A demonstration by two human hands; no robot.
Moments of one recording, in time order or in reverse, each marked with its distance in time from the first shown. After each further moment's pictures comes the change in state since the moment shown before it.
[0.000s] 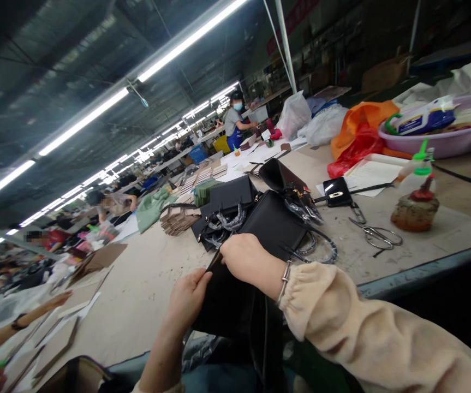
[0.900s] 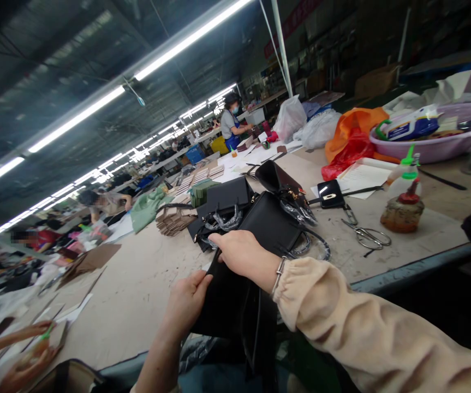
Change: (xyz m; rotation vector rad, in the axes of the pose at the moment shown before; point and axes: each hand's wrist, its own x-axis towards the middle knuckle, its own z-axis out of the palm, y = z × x) left_hand -0.006 0.006 0.002 -0.004 0.008 0.061; right_hand 0.002 0.006 -0.001 0.022 0.066 -0.013
